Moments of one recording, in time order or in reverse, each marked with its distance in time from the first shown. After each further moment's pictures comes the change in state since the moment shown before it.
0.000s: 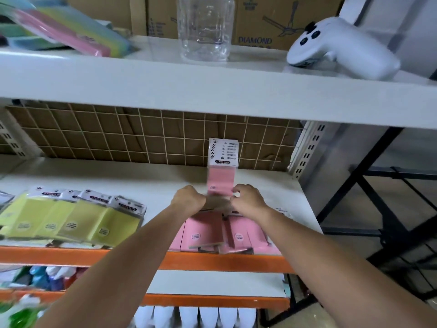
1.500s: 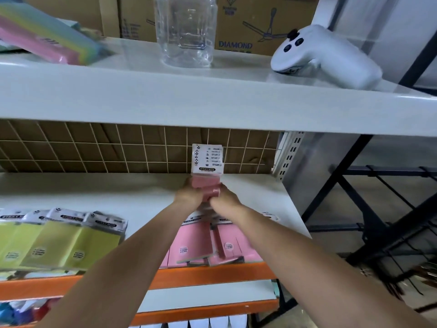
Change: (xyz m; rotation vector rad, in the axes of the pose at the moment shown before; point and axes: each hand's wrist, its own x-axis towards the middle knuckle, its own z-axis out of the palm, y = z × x) left_hand 0.031 0.032 0.015 -0.350 -0.113 0.136; right_hand 0.017 -0.026 0.012 0.239 -0.041 0.157
